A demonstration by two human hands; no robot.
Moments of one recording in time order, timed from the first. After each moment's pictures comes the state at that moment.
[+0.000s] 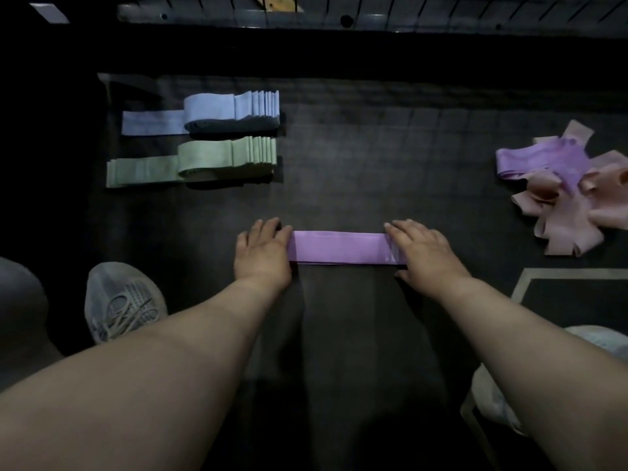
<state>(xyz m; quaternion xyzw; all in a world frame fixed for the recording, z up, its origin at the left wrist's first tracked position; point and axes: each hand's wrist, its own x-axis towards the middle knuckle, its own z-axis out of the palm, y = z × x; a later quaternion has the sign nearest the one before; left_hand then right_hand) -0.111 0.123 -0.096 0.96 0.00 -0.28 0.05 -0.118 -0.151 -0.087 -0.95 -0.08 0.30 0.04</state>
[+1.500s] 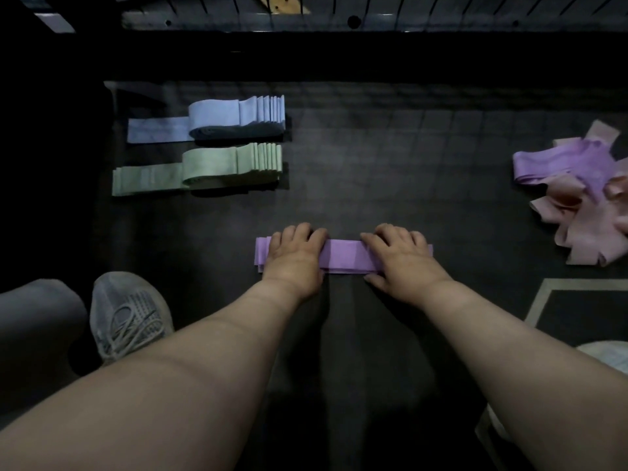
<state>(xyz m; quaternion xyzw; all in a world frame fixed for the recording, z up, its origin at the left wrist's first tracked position) -0.099 0.096 -0.099 0.96 -0.11 -0.24 0.09 -0.105 -0.109 -0.095 -0.95 -0.15 0.27 0.06</state>
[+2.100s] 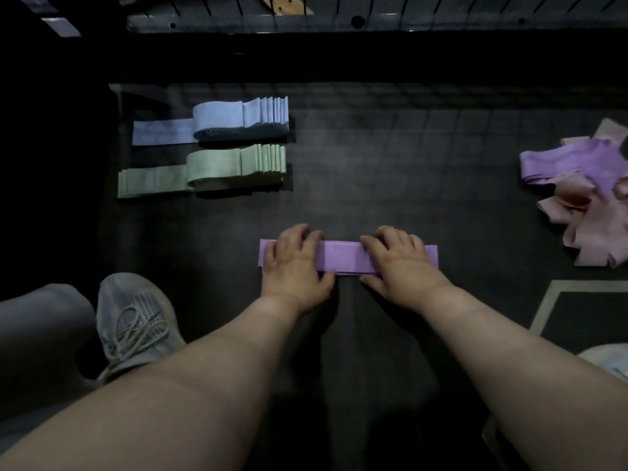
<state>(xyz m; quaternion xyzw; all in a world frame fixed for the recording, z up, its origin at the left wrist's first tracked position) -0.118 0.099 -0.103 0.97 -0.01 -0.21 0.13 -0.110 -0.103 -0.098 -0.95 -0.15 0.26 0.07</state>
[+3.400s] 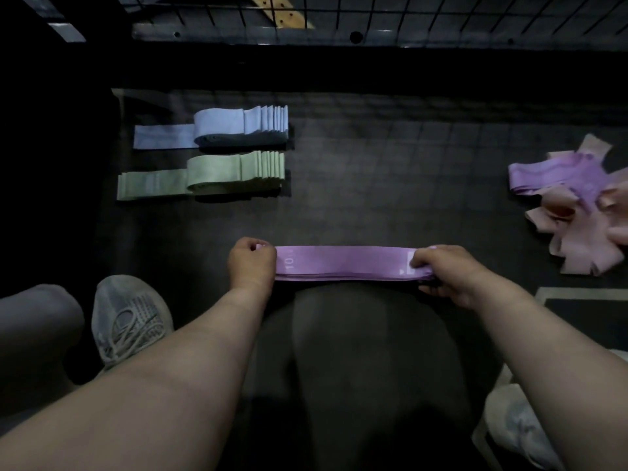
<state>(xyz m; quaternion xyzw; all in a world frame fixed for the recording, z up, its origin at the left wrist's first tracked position) -0.098 0.133 -0.098 0.77 0.43 -0.13 0.45 -0.095 -0.151 -0.075 -0.69 0.42 0.34 0.49</state>
